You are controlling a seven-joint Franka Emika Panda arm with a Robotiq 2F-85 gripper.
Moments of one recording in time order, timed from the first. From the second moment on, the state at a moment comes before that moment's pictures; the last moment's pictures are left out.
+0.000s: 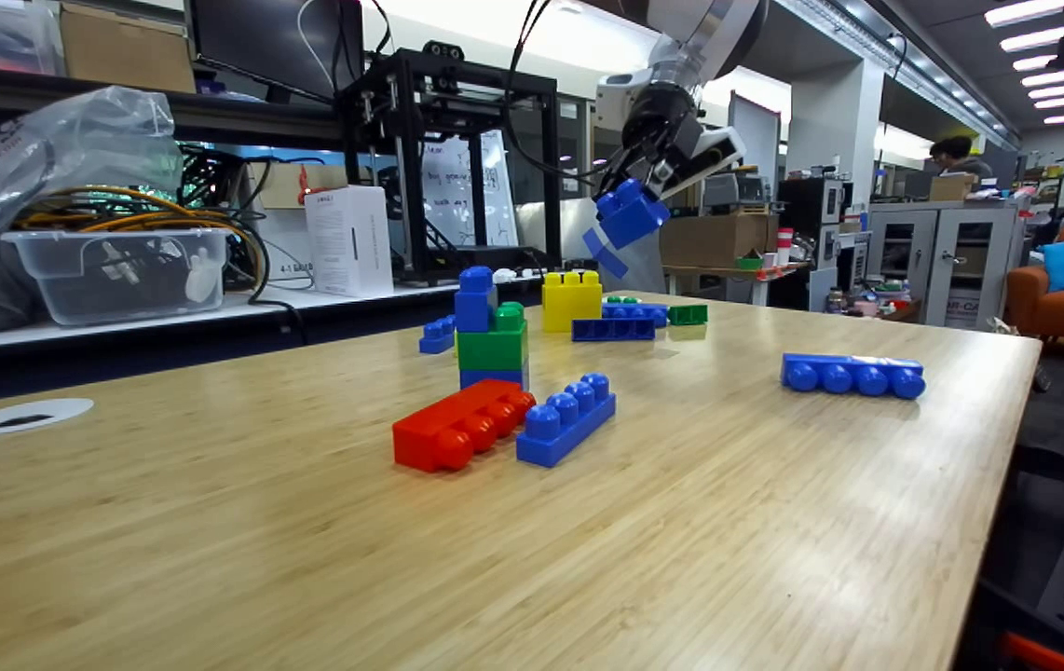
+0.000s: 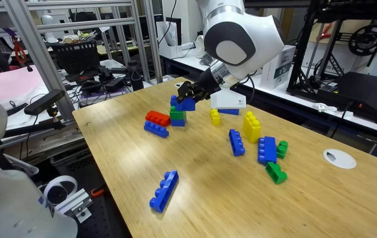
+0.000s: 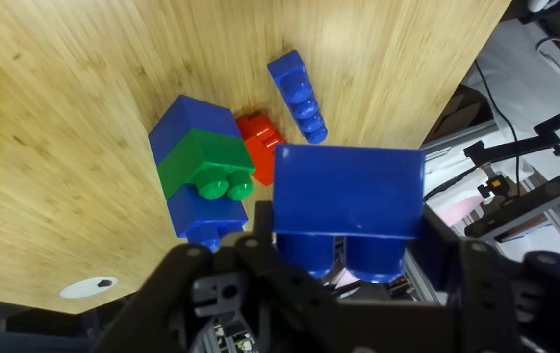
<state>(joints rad) -0.13 0.26 -0.02 -1.98 0.68 1.67 -1.92</state>
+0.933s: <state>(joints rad) -0.16 0.40 -0.03 -2.01 0.84 1.74 -2.27</state>
